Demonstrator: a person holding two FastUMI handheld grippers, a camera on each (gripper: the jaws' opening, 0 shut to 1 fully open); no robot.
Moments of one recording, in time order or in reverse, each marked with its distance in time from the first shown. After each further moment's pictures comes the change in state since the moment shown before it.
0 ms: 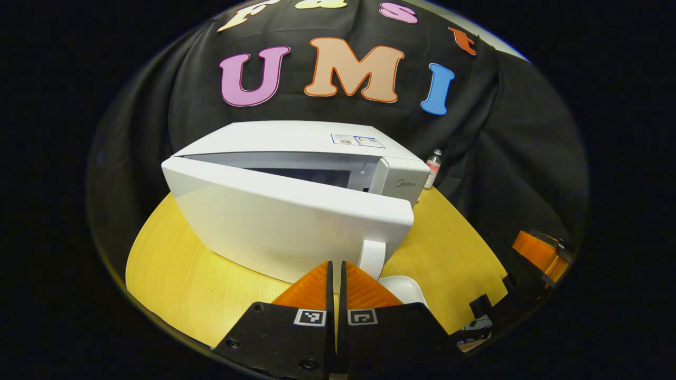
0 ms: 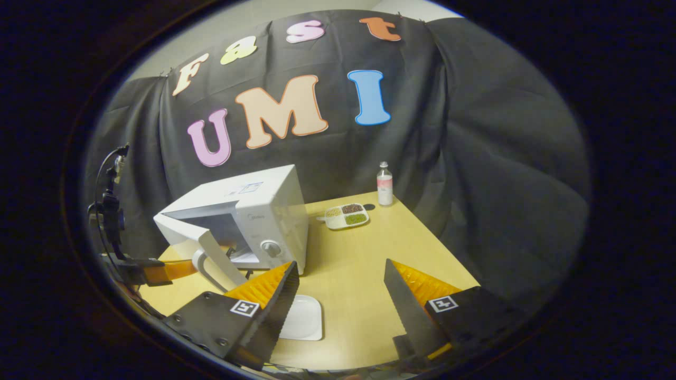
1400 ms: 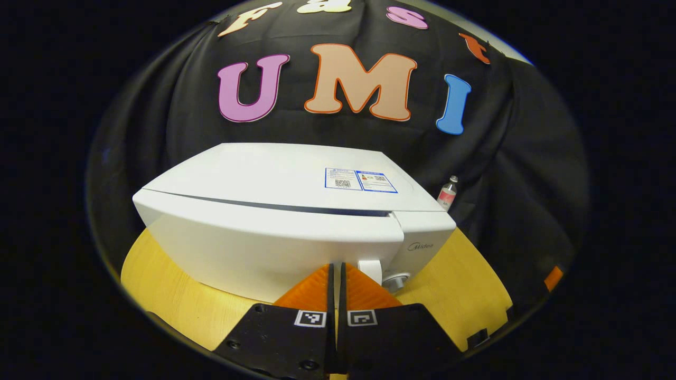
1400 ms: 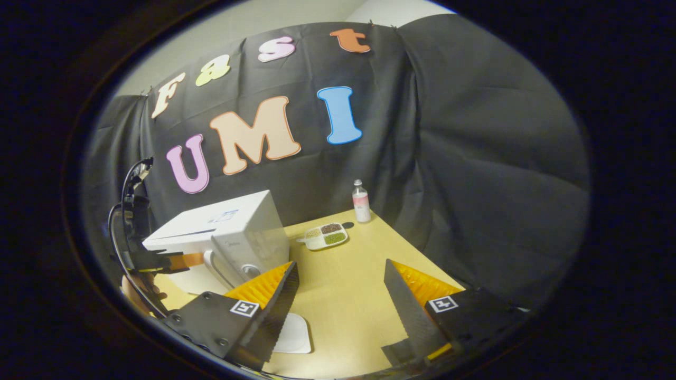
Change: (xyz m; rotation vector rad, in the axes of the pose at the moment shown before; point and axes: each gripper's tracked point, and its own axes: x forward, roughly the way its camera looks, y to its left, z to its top) left arm 0.067 -0.007 0.070 -0.038 -0.114 0.050; right arm 0.003 -0.036 0.023 0.083 -0.099 -0.088
